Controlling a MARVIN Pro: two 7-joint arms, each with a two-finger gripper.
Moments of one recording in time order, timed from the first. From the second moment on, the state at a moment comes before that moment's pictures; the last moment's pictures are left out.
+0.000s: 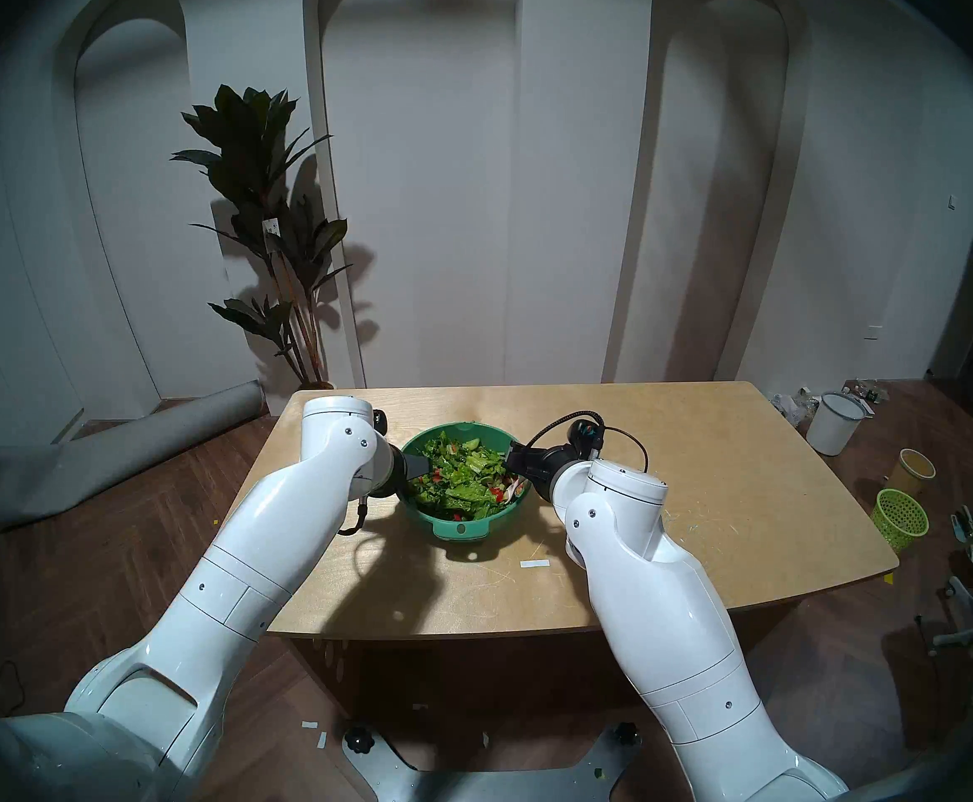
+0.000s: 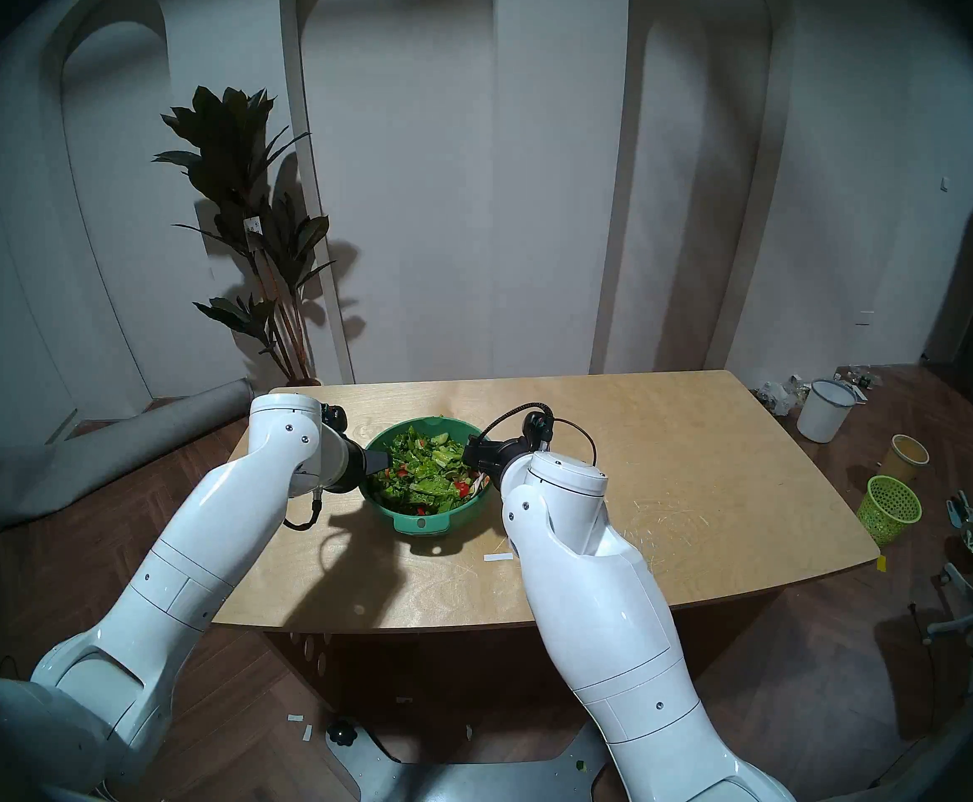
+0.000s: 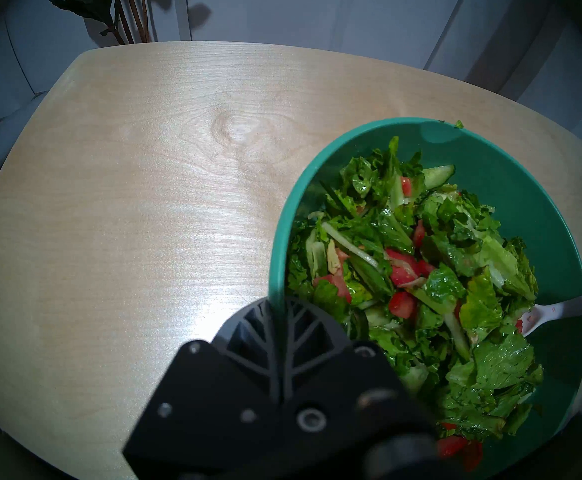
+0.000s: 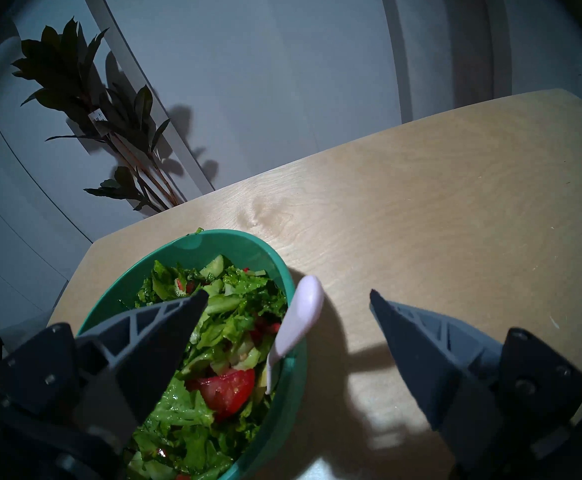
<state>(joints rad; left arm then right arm) 1.16 -1.19 -1.15 -1.58 -1.27 0.96 0.87 -1.45 -1.53 1.25 -1.76 0.67 0.63 -0.56</state>
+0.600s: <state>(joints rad) 1.16 -1.19 -1.15 -1.58 -1.27 0.96 0.87 -1.47 -1.49 1.20 -1.73 0.62 0.53 -0.51</state>
